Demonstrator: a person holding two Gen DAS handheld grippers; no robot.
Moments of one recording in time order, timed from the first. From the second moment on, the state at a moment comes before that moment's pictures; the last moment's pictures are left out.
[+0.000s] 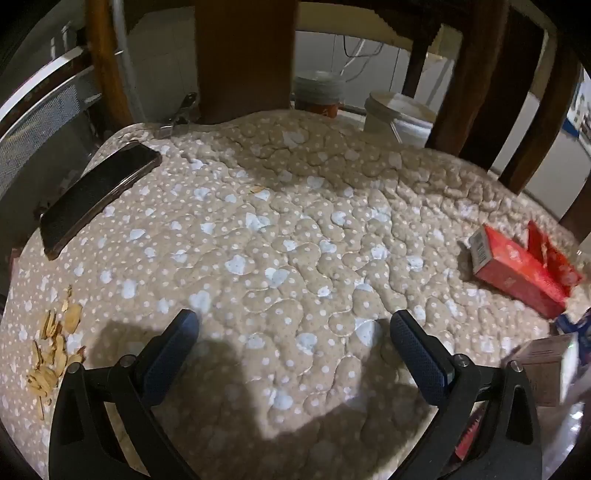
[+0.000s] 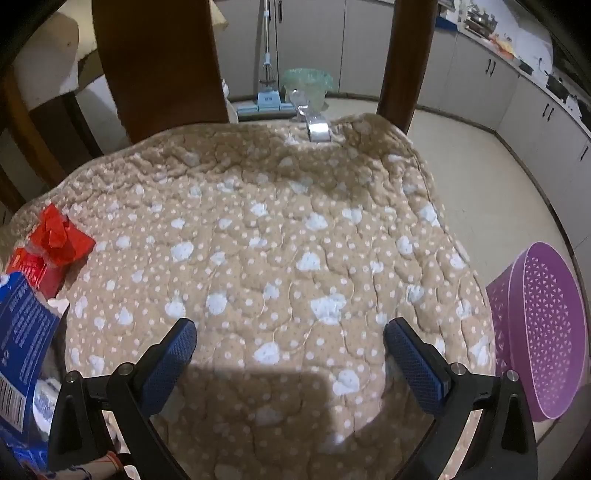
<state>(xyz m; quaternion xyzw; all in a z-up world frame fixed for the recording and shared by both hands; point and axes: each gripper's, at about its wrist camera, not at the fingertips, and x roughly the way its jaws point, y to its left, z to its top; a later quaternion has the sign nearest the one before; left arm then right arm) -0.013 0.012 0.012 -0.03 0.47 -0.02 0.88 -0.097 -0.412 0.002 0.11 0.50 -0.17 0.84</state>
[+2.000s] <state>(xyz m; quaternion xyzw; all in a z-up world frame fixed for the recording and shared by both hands) -0.313 -0.087 0.122 0.04 0.35 -0.17 0.92 -0.313 -0.318 0.092 0.14 0.34 -0.16 0.92</state>
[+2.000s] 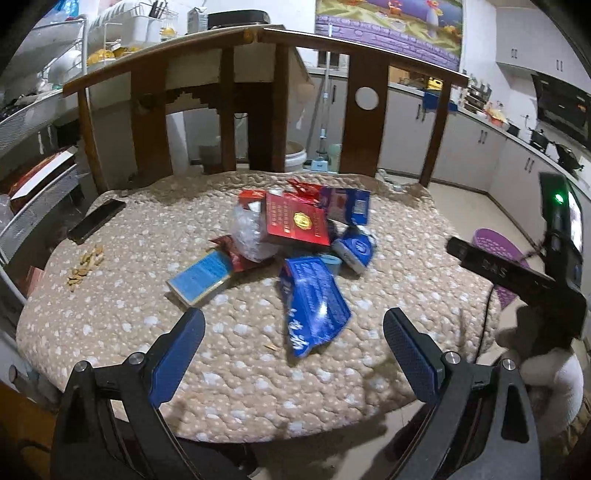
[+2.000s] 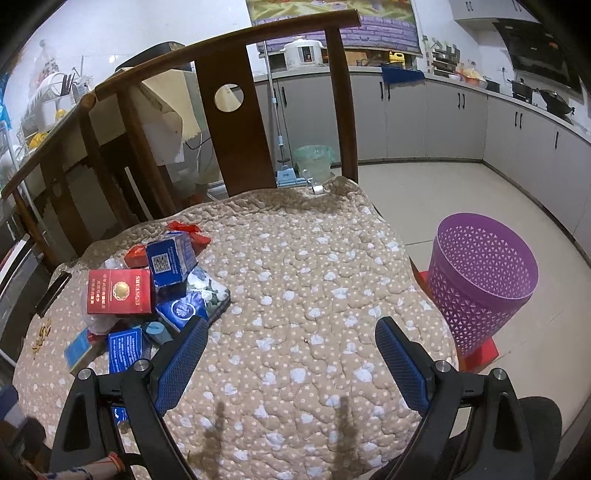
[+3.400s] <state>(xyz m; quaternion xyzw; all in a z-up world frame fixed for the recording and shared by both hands) -0.144 -0.042 0.038 0.14 0.46 -0.16 0.86 -0.205 -0.188 0.023 0.12 0.50 0.11 0.85</state>
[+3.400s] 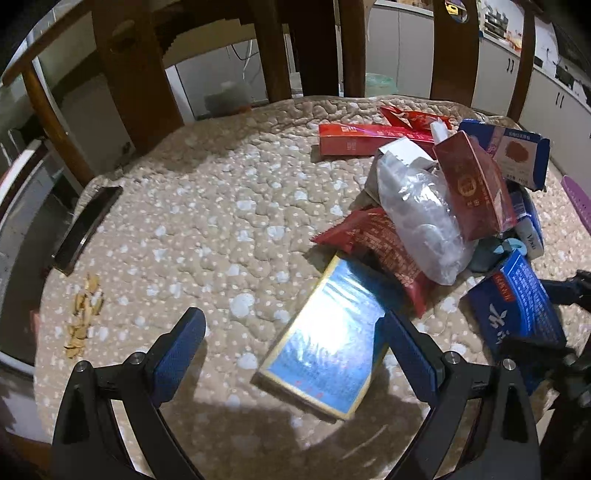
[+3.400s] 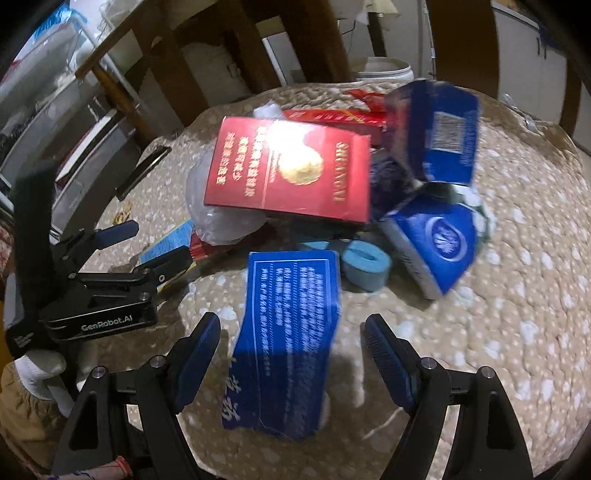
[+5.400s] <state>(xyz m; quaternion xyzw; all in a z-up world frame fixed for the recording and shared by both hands) -0.212 -0.344 0.127 0.19 0.37 -0.39 0.82 -0.309 -0.561 0.068 0.27 0.33 -0.19 0.88</state>
